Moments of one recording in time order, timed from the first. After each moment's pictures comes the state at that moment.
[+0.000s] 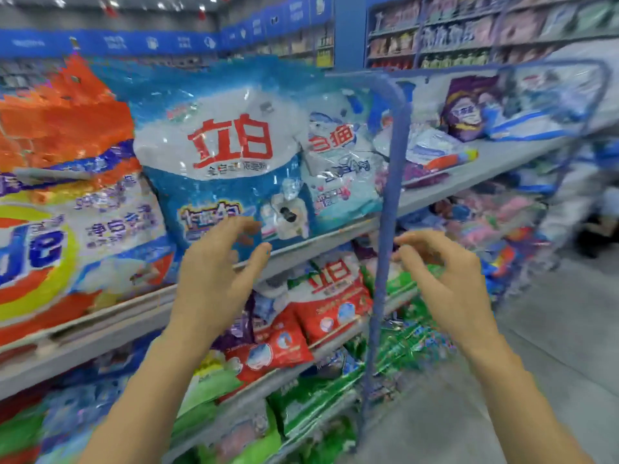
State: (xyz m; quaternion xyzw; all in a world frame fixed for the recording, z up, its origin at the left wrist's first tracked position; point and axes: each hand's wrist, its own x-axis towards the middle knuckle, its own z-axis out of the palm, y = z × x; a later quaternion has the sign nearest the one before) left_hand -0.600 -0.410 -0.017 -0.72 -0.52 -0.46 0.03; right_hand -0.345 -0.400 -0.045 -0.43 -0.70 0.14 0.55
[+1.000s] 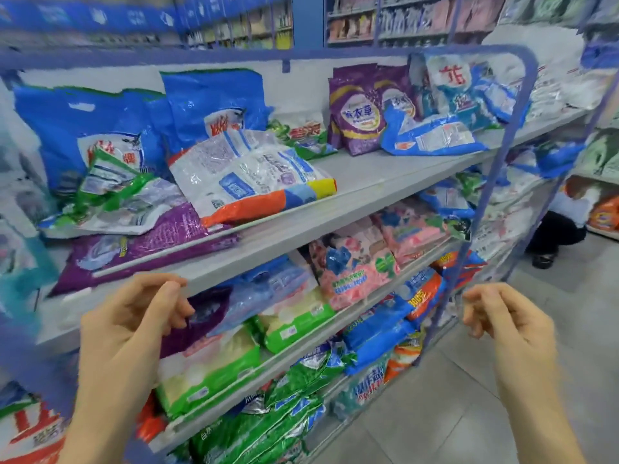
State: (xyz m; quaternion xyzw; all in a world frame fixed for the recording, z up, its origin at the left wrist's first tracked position) left_hand -0.253 -0.156 -0.073 -0.52 -0.57 -0.59 -0.24; right_hand 0.092 -0.167 -0.102 -0.48 -0.50 0.25 0.68
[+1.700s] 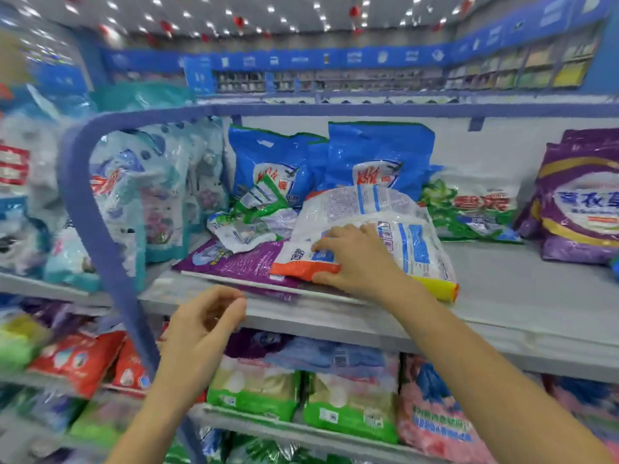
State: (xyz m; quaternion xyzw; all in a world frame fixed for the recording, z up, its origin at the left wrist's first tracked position) left_hand -0.173 -0.122 -0.059 -0.39 -0.70 -0.60 0.01; right_hand -0.086 0.100 -0.013 -0.13 -0.97 -0.03 0.18
